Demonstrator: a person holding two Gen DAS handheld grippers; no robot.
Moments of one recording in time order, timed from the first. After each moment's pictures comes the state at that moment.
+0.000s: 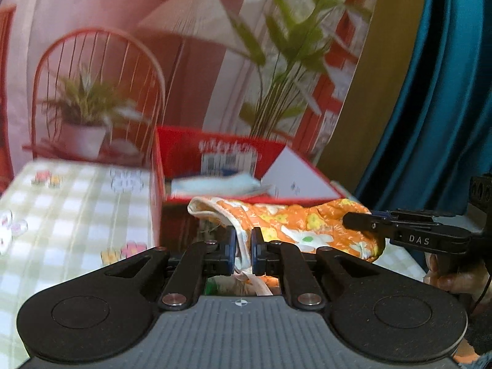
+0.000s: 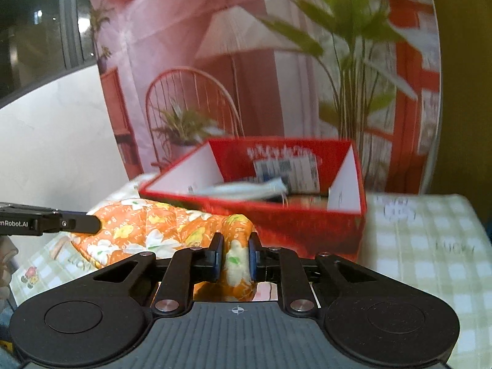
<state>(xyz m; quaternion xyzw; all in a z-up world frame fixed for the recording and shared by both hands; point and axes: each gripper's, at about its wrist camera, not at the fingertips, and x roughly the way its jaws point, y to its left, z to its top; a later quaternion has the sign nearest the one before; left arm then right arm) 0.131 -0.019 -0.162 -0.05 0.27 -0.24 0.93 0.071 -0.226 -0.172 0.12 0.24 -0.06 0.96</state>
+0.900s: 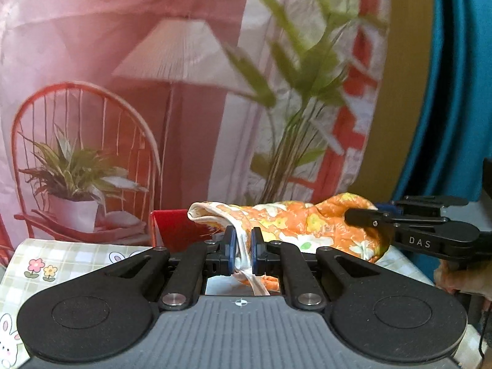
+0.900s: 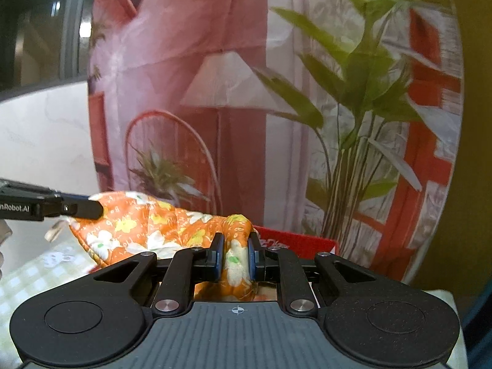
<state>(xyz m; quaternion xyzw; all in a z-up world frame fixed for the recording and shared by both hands) 0.257 -0.060 -0.123 -0.01 0.23 -0.23 0.95 0.170 -0.284 -0.118 0.04 0.20 -0.08 0.98</state>
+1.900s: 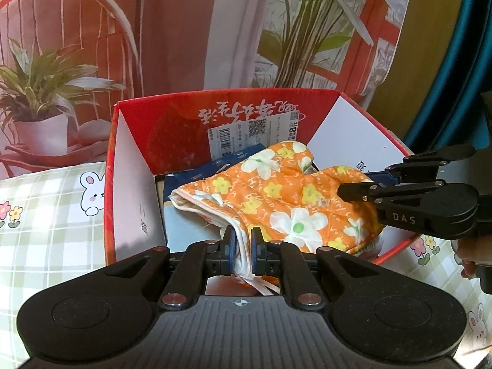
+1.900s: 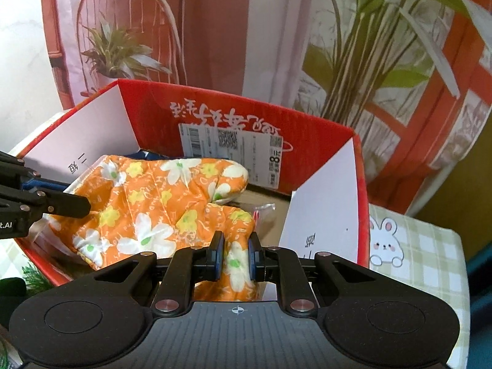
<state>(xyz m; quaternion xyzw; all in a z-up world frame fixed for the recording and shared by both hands) 0.321 -0.097 -0.212 0.05 0.40 -0.22 0.89 0.263 -0.310 -0.219 0.05 0.41 -0.12 0.90</state>
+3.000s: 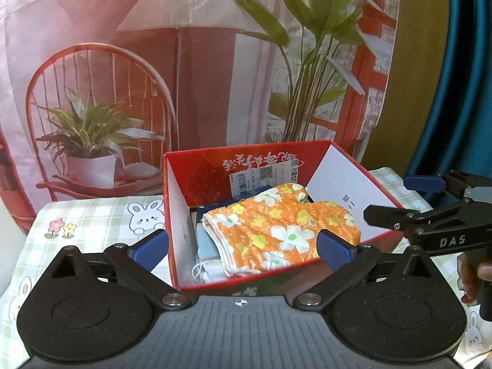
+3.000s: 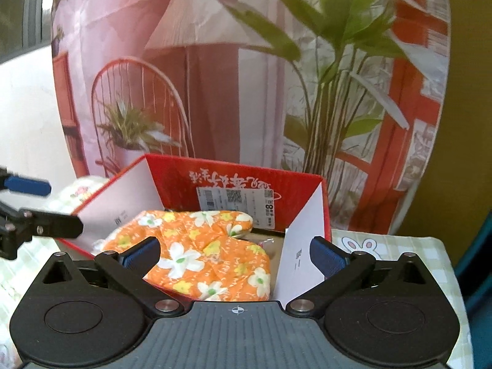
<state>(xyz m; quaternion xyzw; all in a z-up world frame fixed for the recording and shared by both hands) 0.234 -0.075 -0.150 0.04 0.31 -0.17 0.93 0.175 -0.279 -0.160 0.08 0.28 -0.13 0.95</state>
